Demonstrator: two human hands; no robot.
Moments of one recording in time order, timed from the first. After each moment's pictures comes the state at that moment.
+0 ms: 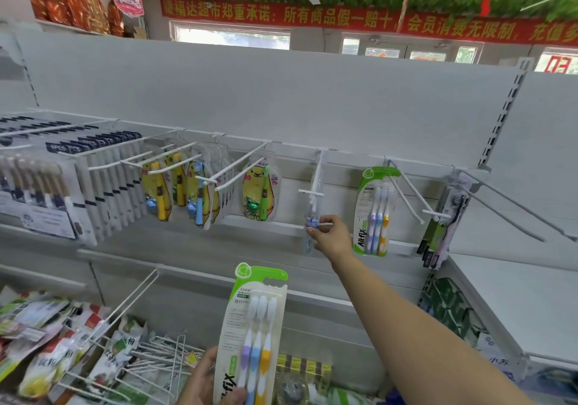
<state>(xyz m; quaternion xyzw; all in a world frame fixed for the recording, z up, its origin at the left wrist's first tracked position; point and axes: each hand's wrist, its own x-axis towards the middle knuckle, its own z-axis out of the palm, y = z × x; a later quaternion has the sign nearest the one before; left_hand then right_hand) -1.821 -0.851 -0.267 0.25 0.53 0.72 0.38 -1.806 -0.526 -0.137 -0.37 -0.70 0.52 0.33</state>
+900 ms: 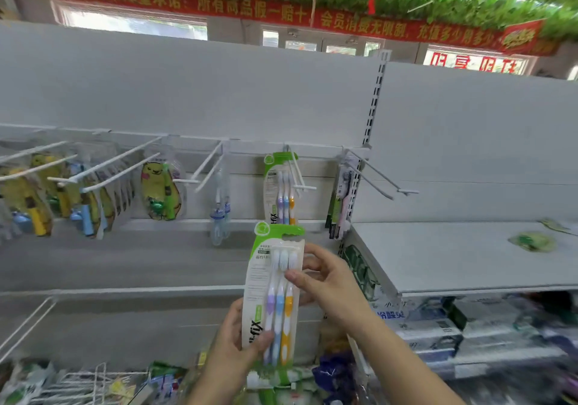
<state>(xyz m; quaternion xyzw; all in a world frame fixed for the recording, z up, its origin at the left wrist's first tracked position) -1.723 -0.721 -0.227 0.36 0.57 0.65 0.35 -1.578 -0.600 -0.113 -0.23 -0.70 0.58 0.34</state>
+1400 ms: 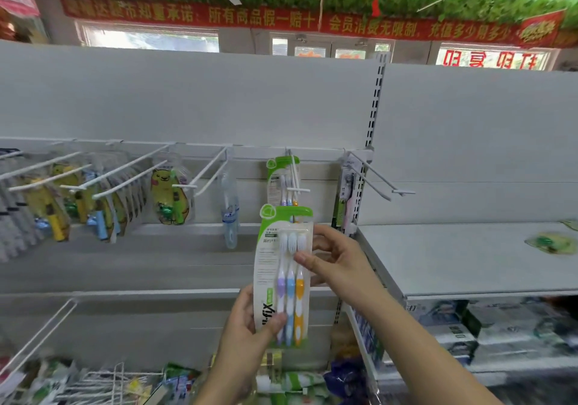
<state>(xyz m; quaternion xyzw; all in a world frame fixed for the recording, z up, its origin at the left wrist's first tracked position) -1.692 -0.710 -0.183 0.35 0.58 0.66 0.31 -1.562 -0.582 -0.082 -0.18 -0.73 0.55 0.37</state>
